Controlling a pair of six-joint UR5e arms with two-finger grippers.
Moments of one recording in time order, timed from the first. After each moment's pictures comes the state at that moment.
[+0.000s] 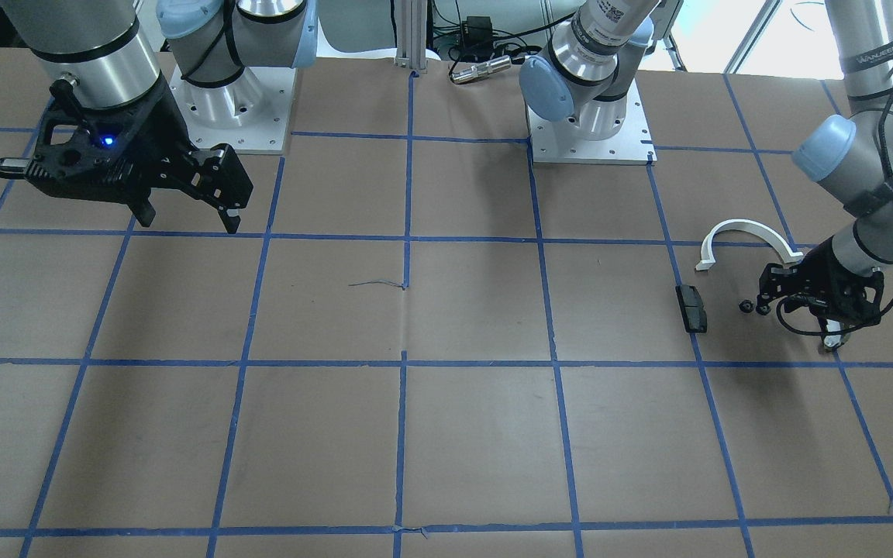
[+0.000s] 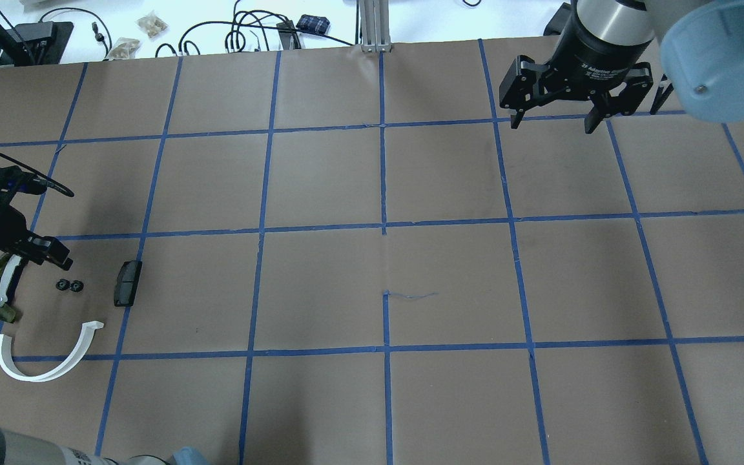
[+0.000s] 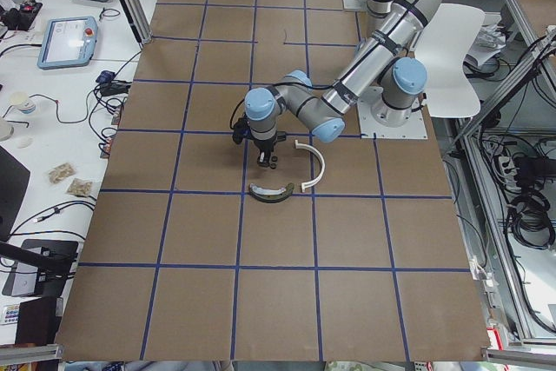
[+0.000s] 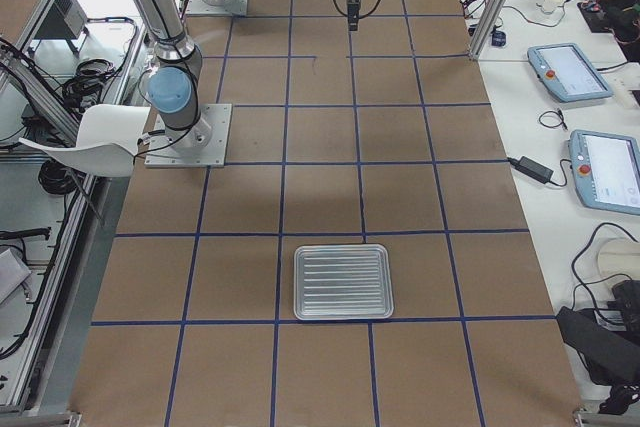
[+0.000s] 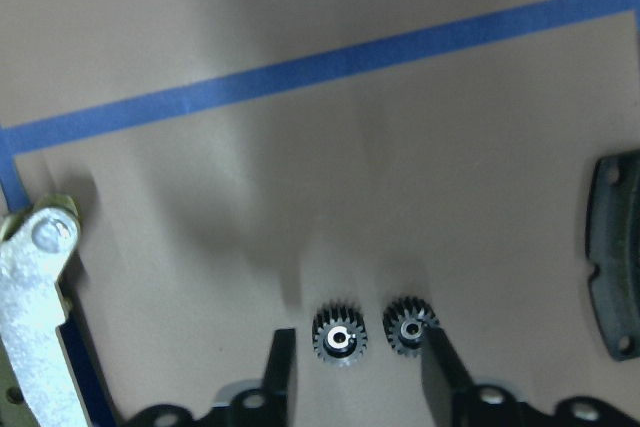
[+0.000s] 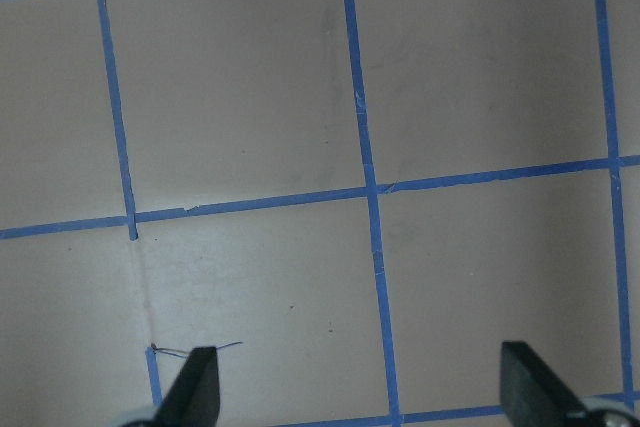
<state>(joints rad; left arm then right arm) -0.92 -1.86 -1.94 -0.96 1.60 0.88 1.59 -1.54 1.56 -1.68 -1.54 0.13</state>
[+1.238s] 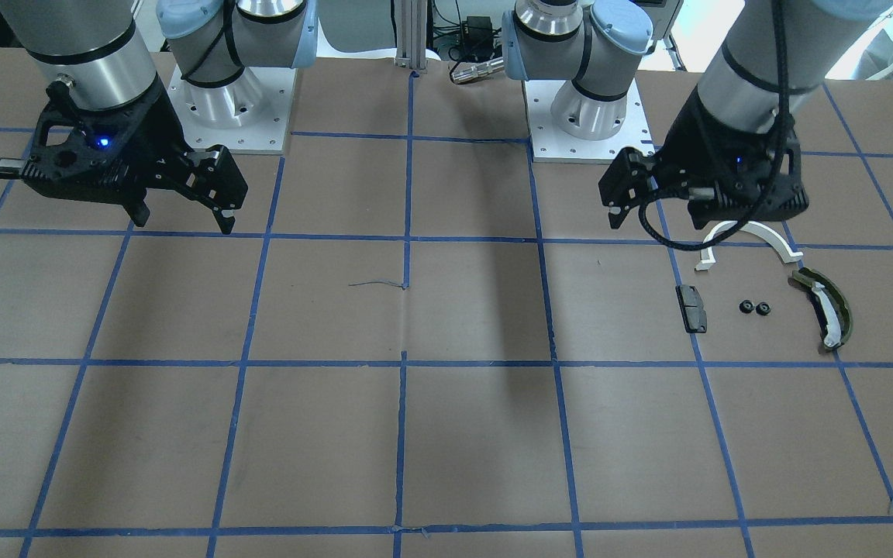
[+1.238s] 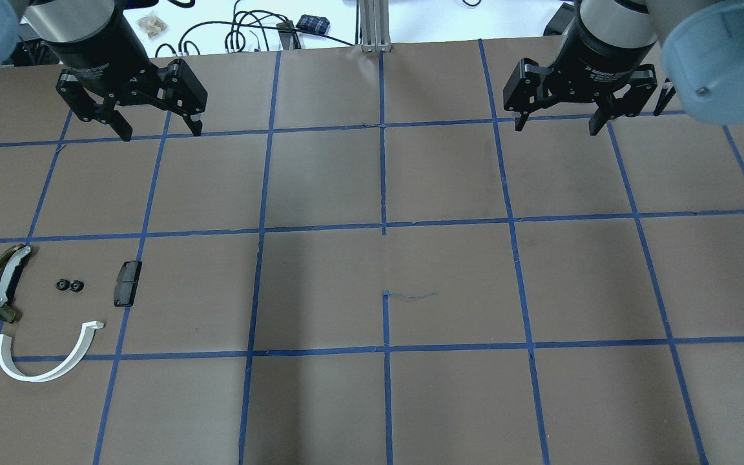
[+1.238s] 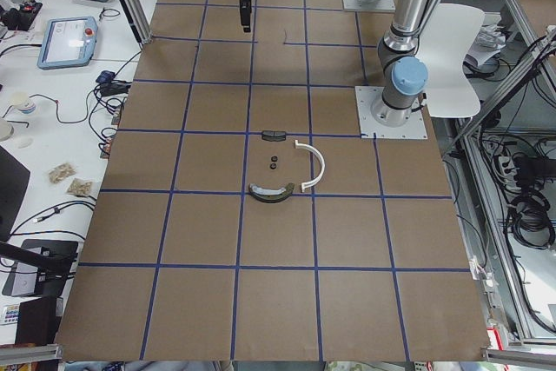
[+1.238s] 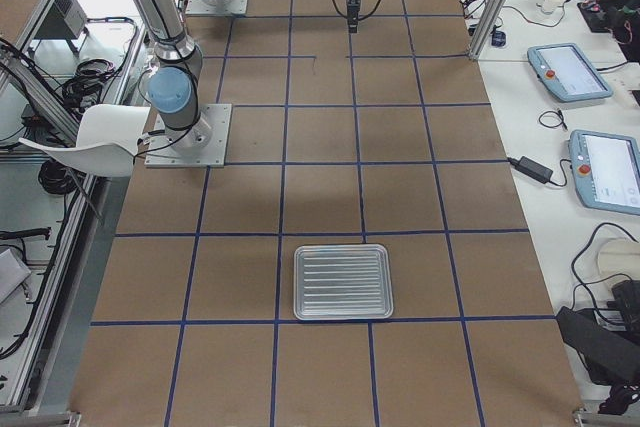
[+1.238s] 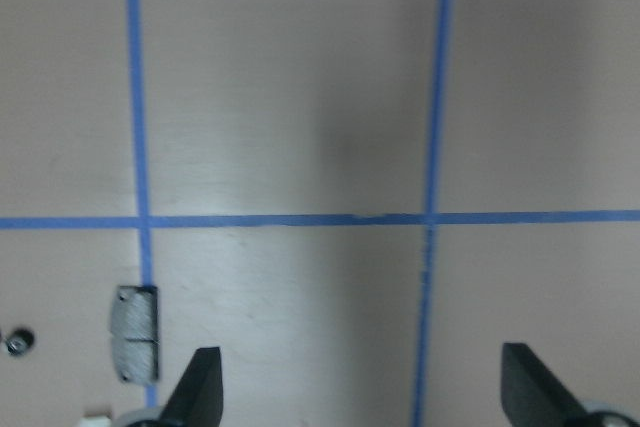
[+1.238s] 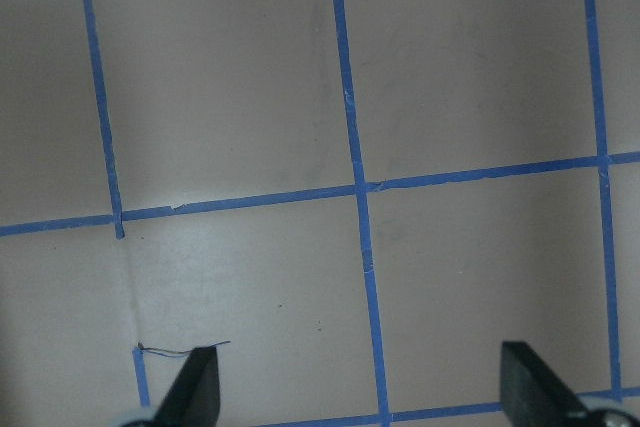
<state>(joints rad) -1.52 -1.64 -1.42 -1.70 1.58 0.03 1.59 -1.54 1.57 -1.68 -1.55 0.13</state>
